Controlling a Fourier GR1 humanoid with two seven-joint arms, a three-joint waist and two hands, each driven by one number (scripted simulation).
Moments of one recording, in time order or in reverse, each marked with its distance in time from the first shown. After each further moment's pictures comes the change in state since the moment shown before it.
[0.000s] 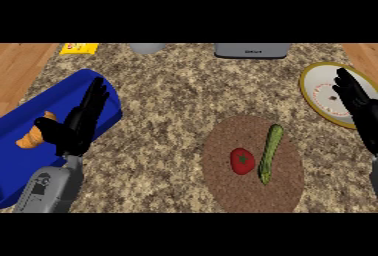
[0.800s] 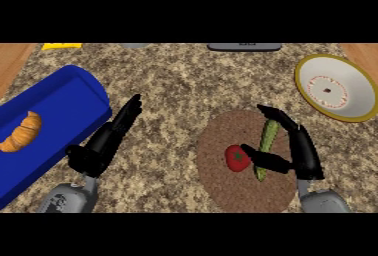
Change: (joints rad) left arm 0.090 -0.020 -0.191 -0.191 -0.067 -0.115 0.068; right arm 0.097 0.275 0.267 -0.078 0.361 -0.311 -0.080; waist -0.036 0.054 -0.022
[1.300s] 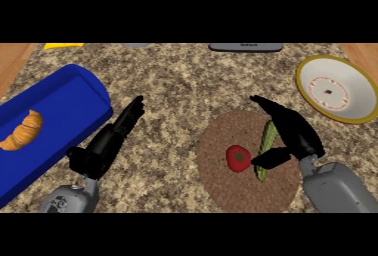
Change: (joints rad) left arm 0.009 -0.006 -0.008 -0.016 -0.003 -0.014 0.012; right arm -0.203 -0.189 0.158 0.002 0.226 0.318 0.408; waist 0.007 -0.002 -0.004
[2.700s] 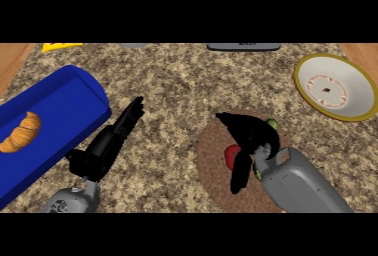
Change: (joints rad) left arm 0.022 -0.038 0.028 -0.029 -0.043 -0.018 0.022; right arm -0.204 0.178 0.109 -0.031 -0.186 0.509 0.597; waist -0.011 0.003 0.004
